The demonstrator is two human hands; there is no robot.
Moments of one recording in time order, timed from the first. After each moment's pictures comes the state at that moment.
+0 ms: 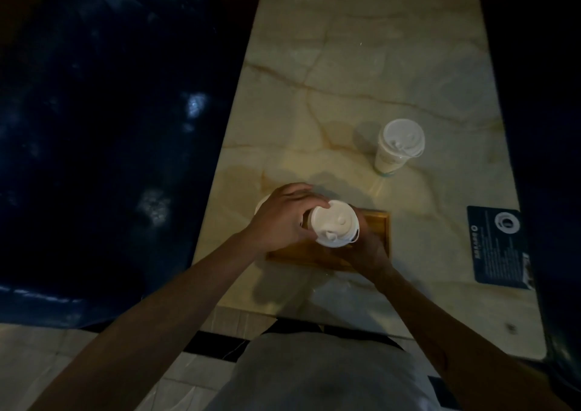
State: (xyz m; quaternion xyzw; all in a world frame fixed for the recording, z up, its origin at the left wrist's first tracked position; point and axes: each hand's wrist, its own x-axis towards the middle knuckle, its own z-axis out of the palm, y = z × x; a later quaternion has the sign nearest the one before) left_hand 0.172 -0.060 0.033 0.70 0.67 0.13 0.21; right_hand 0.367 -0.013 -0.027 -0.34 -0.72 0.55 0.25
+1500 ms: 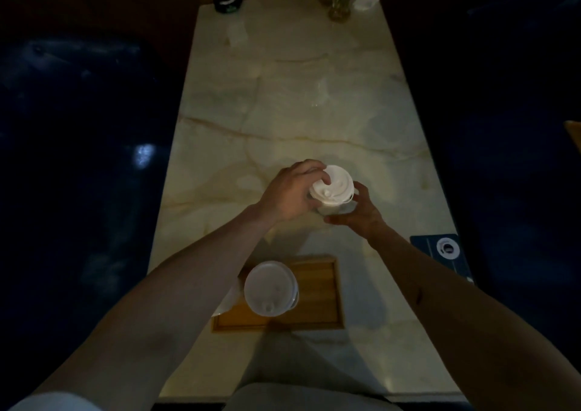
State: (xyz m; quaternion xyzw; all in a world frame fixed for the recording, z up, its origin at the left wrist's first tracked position) left_hand 0.230 0.142 0.033 0.75 0.62 0.14 0.19; right_hand 0.418 0.173 -0.043 -0.57 -0.57 0.55 0.21
